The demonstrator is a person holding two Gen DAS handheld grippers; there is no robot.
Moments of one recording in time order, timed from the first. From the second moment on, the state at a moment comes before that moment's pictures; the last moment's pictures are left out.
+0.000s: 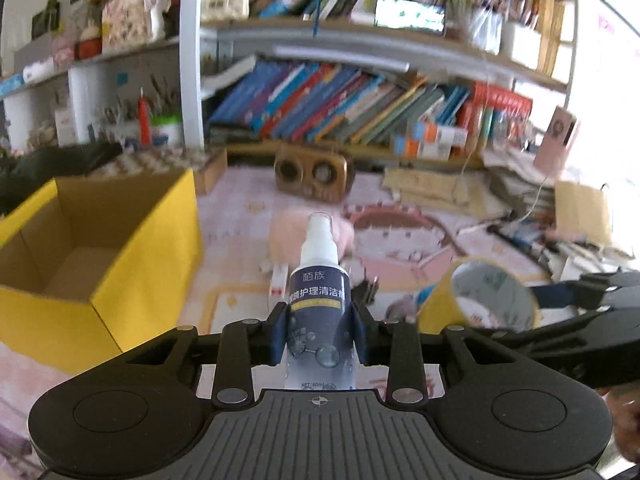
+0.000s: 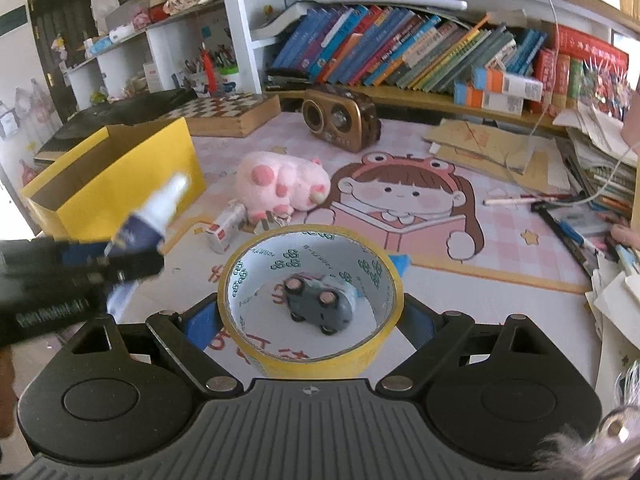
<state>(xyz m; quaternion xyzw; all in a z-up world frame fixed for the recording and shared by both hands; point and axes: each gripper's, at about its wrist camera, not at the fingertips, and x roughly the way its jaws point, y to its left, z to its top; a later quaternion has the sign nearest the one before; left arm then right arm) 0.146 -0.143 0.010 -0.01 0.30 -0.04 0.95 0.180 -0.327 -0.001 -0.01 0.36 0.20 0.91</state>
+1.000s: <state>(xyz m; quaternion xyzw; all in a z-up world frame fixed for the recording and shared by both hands) 0.051 -0.012 0.020 -0.02 0.29 -0.08 0.95 0.081 -0.186 0.015 -0.01 0.34 0.16 0.93</state>
